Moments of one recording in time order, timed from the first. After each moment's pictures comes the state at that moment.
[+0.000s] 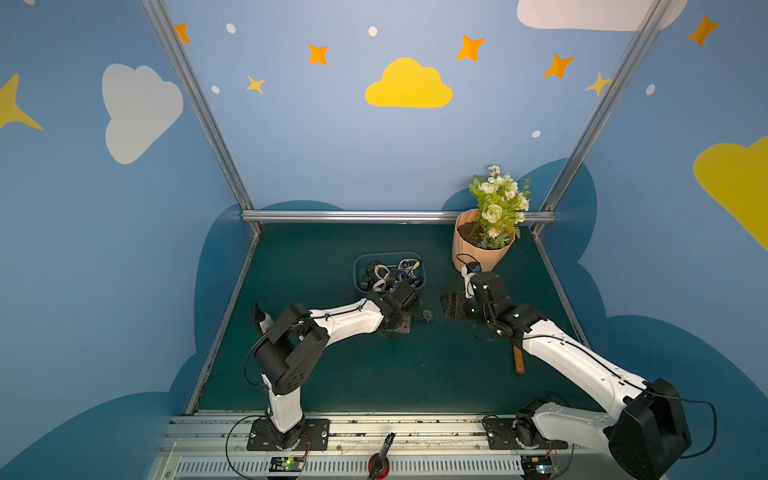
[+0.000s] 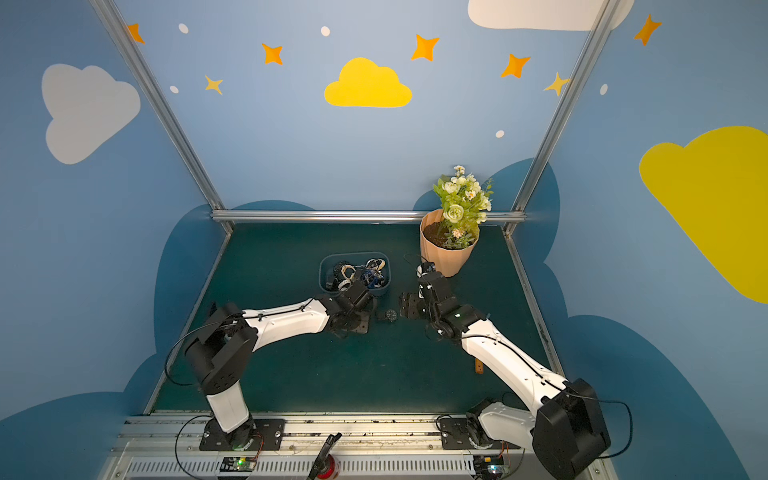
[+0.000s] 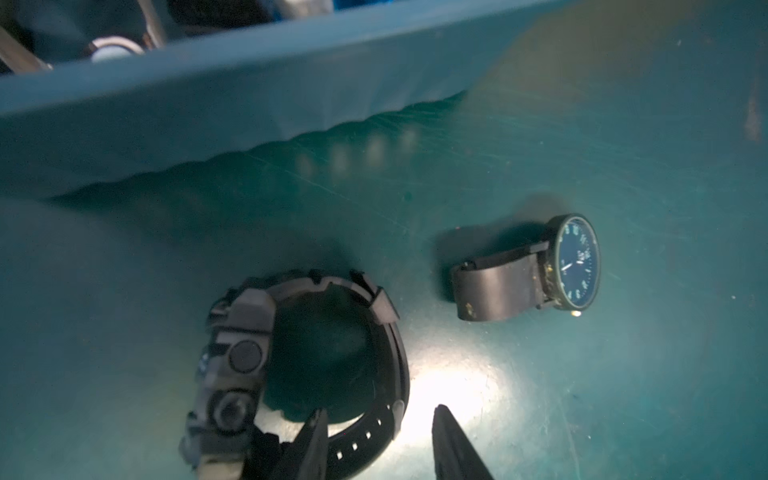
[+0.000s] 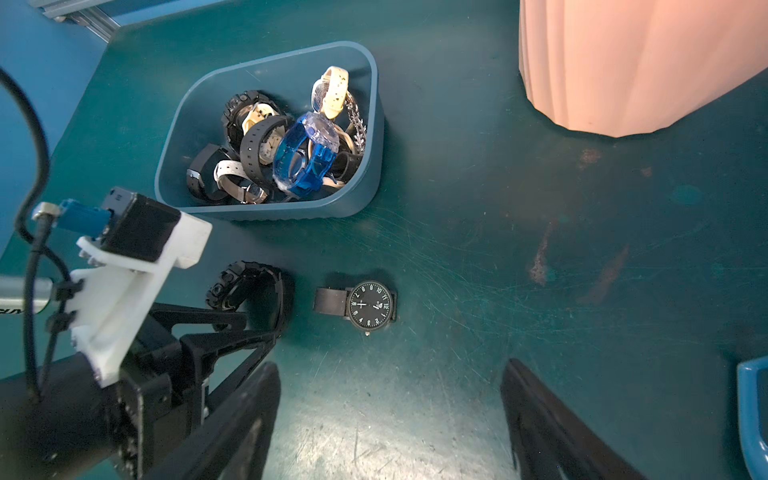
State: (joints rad) left arm -0.81 1.82 1.15 -0.46 -0.14 -0.65; right arm 0.58 1.19 0.83 -0.38 0.07 0.44
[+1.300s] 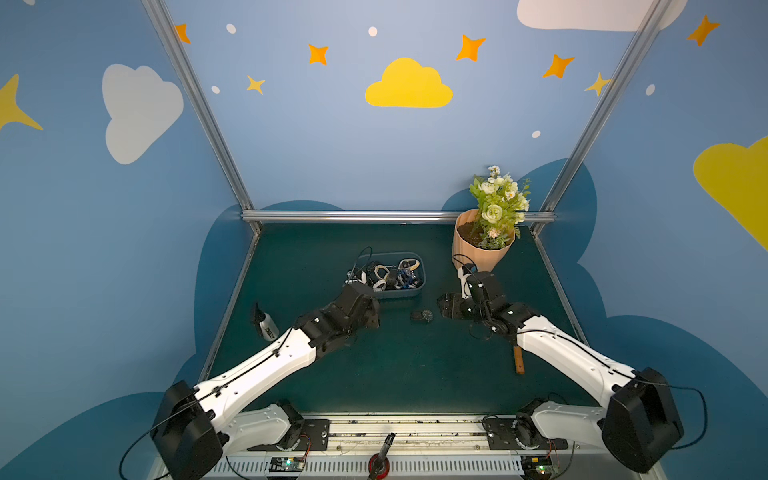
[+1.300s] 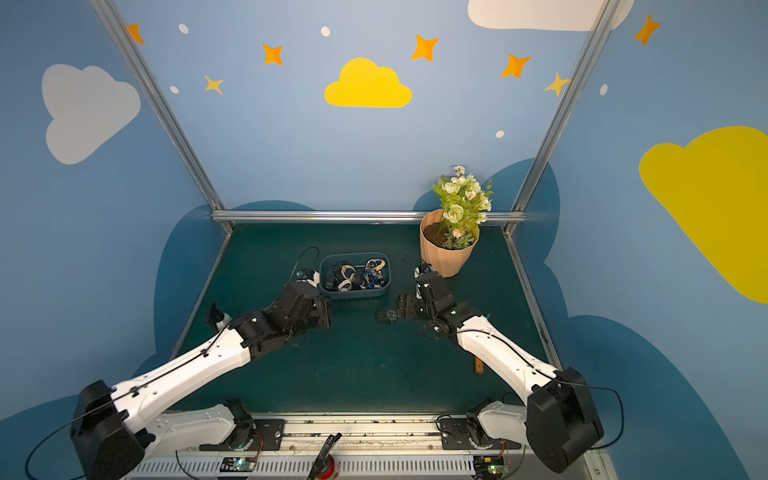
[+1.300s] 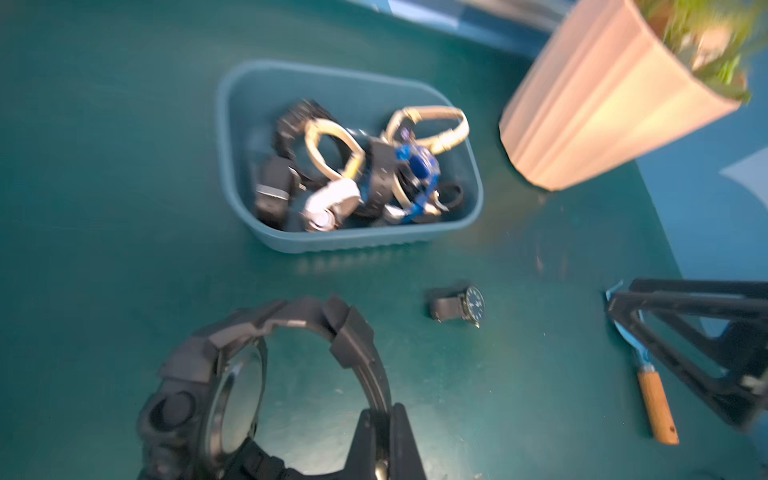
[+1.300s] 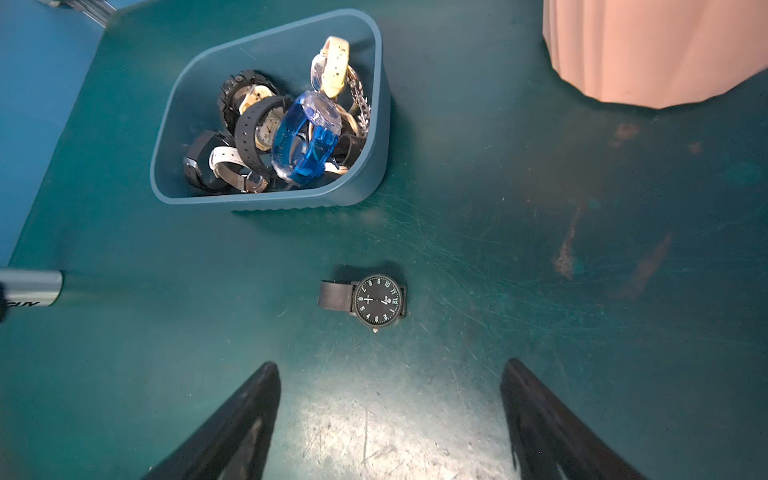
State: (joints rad) left arm -0.73 1.14 0.88 -0.47 -0.23 -0.68; right arm 0.57 1.27 0.84 -0.35 0.01 0.47
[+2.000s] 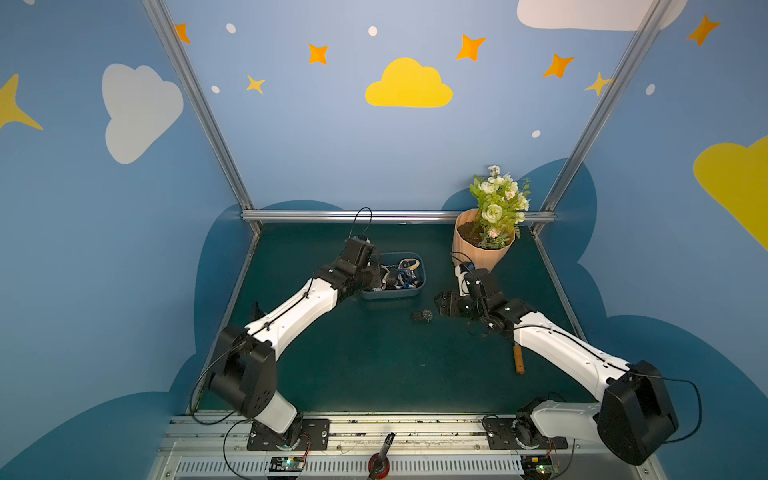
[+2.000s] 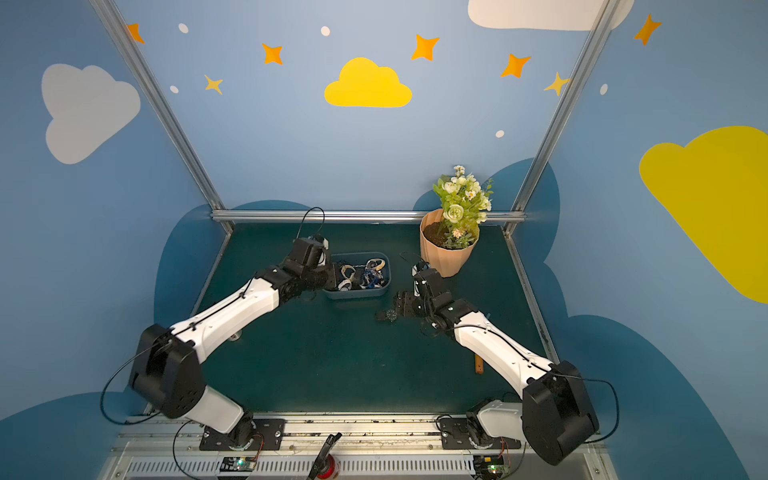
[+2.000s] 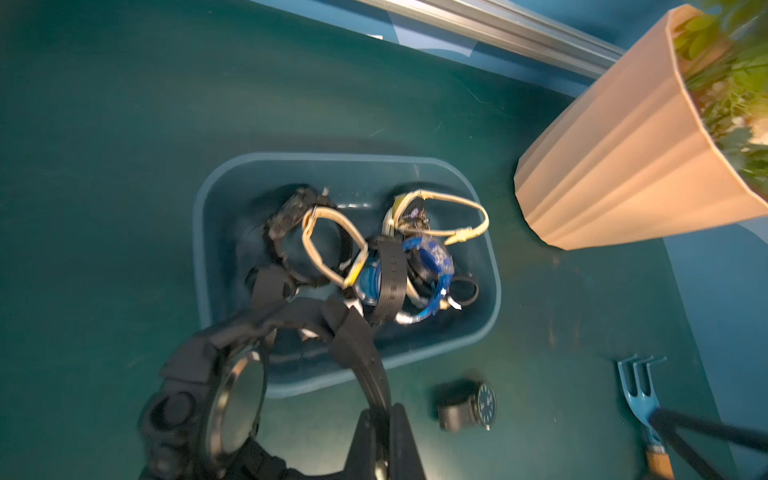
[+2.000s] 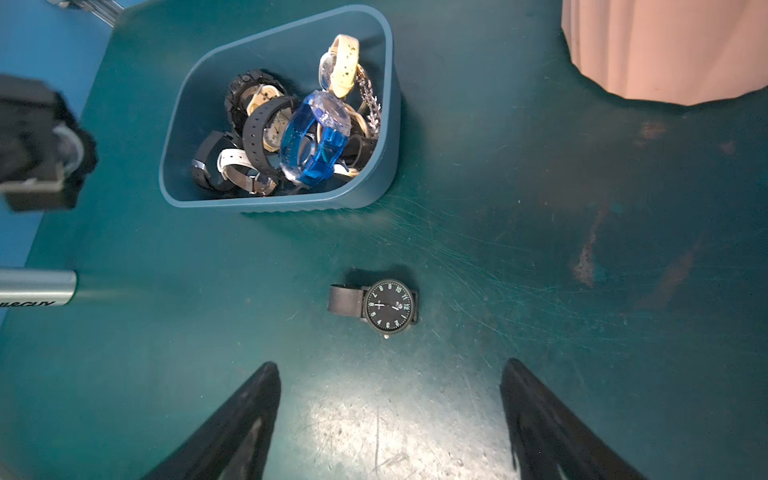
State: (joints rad) left arm -0.49 1.62 1.27 -0.44 0.01 -0.53; right arm 0.57 1.29 0.85 -0.35 0.00 0.47
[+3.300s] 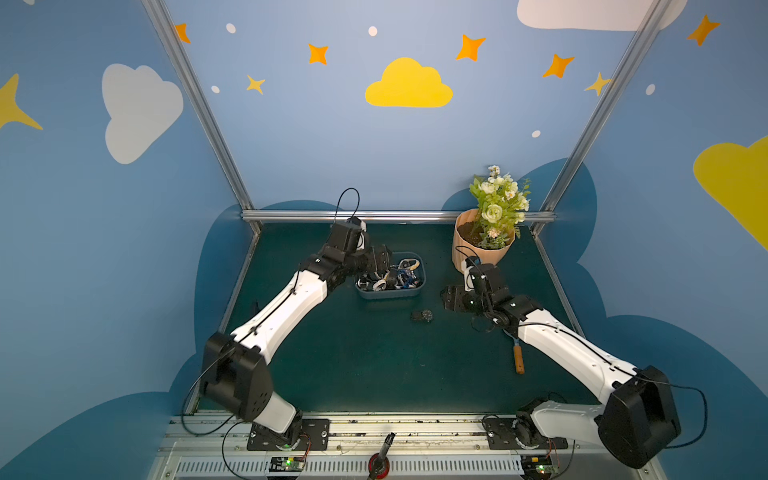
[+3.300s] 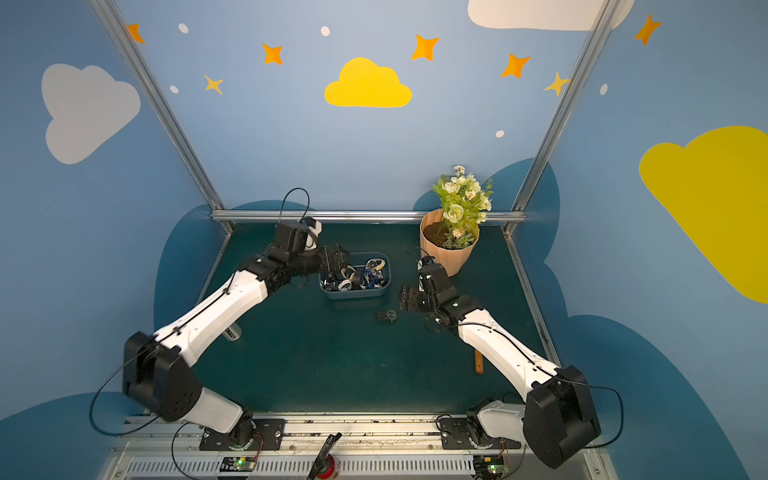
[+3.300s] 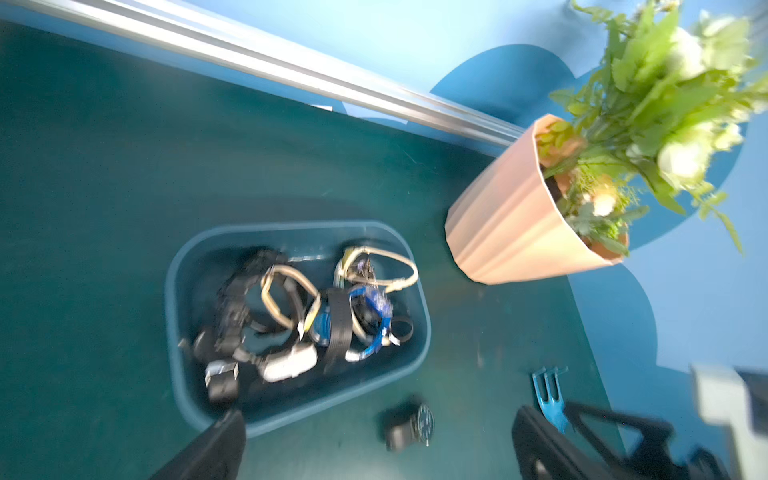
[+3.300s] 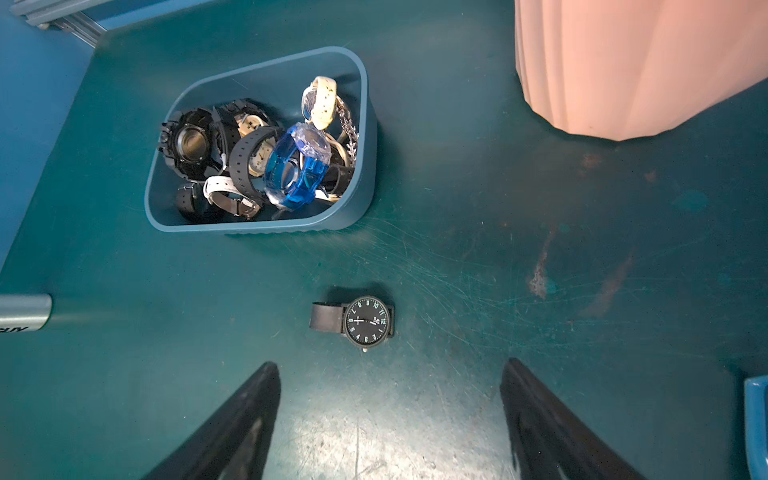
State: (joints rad) left arm -0.43 1.43 1.25 -0.42 0.13 -0.54; right arm 0.54 1.27 0.90 -0.40 0.03 0.44
